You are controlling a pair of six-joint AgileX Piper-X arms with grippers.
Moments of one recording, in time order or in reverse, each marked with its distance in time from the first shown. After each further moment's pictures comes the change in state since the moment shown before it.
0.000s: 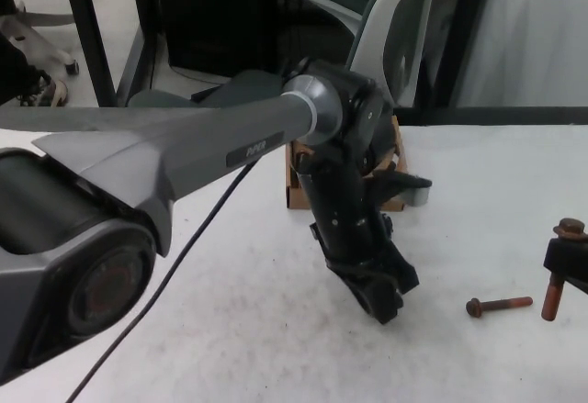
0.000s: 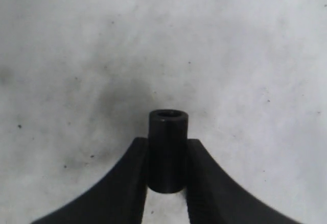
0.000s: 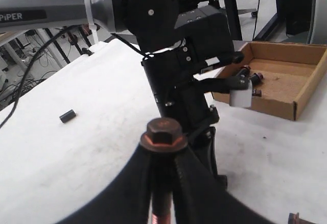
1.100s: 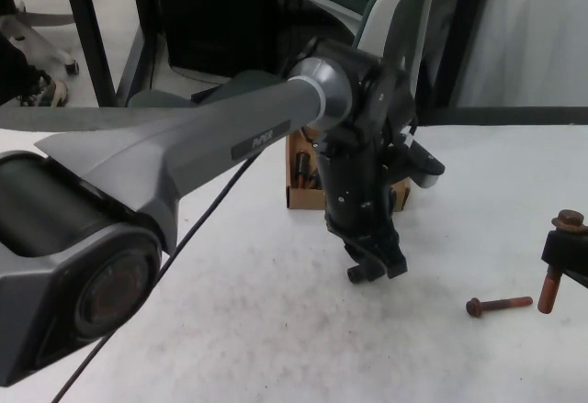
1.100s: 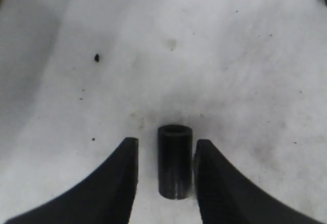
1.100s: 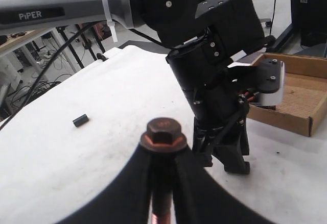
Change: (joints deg) left arm -0.1 2.3 -4.7 -5.7 -17.2 7.6; right arm 0.0 0.0 0.0 -3.3 -2.6 0.0
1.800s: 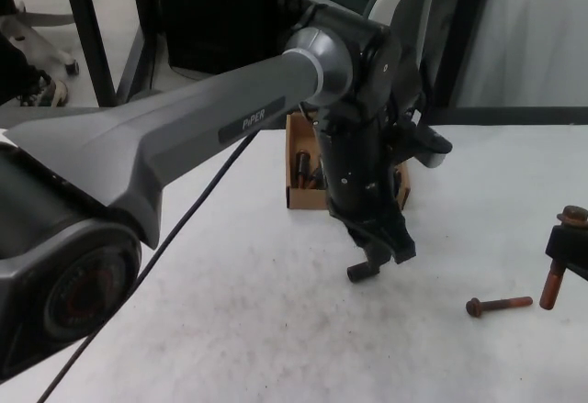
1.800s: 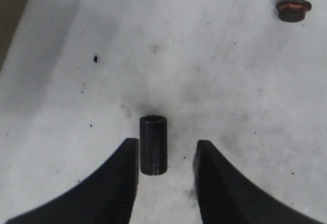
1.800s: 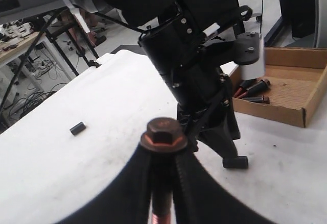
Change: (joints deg) left arm -1.0 -3.8 -0.3 0.6 0.2 -1.7; right arm 0.0 0.0 0.0 0.0 2.1 3.8
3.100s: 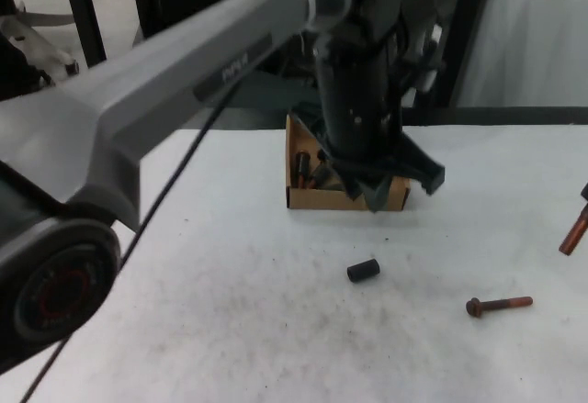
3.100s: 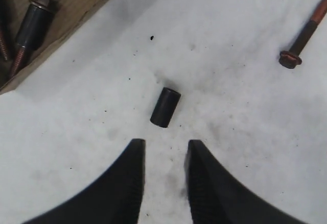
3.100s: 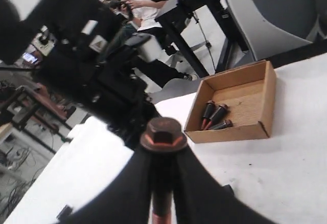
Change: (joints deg) left arm 0.1 -2.1 -8.9 11.5 -6.0 -22.9; right arm 0.0 0.1 -0.3 -5.2 10.6 14.7
